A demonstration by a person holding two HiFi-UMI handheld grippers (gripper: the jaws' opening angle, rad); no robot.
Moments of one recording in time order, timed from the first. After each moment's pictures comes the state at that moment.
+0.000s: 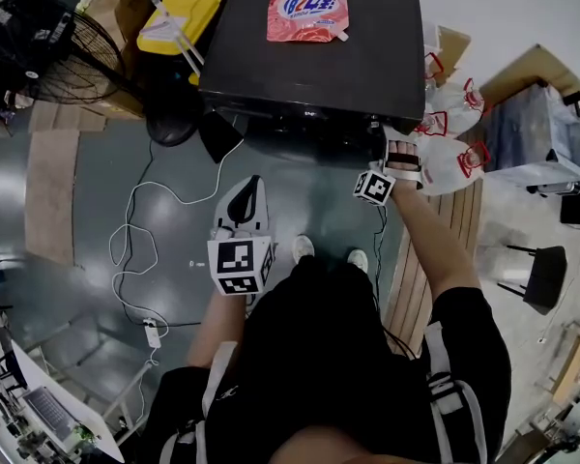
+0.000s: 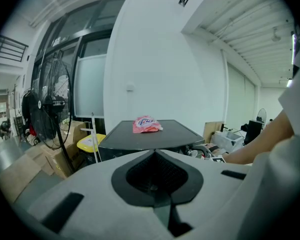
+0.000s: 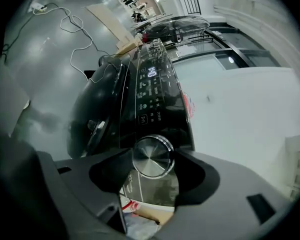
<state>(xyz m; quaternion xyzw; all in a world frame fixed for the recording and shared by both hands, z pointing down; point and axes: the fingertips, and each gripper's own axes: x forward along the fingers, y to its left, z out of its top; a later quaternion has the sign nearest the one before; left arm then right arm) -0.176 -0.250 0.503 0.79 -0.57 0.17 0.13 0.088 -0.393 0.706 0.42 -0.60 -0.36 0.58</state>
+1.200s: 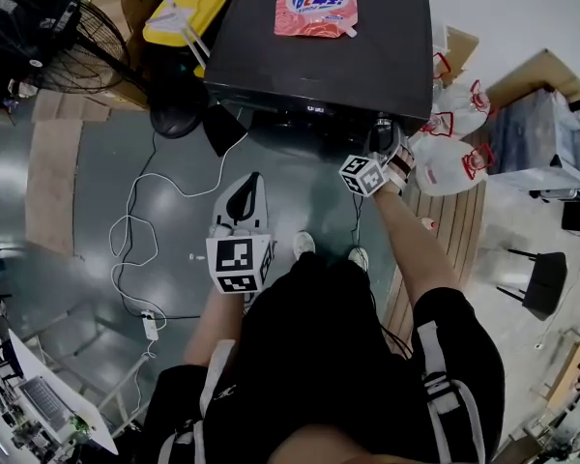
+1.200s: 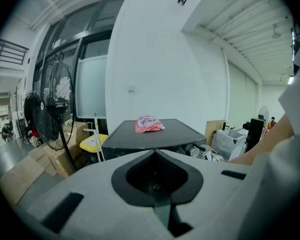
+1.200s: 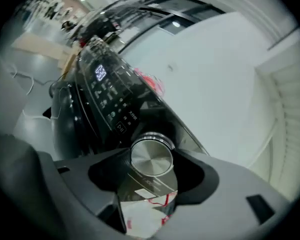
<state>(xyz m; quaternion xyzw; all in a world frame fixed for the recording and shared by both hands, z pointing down) -0.183 -0.245 0.504 0.79 -0.58 0.18 0.13 0.098 -0.402 0.702 0.64 -0.61 -0.15 0.44</state>
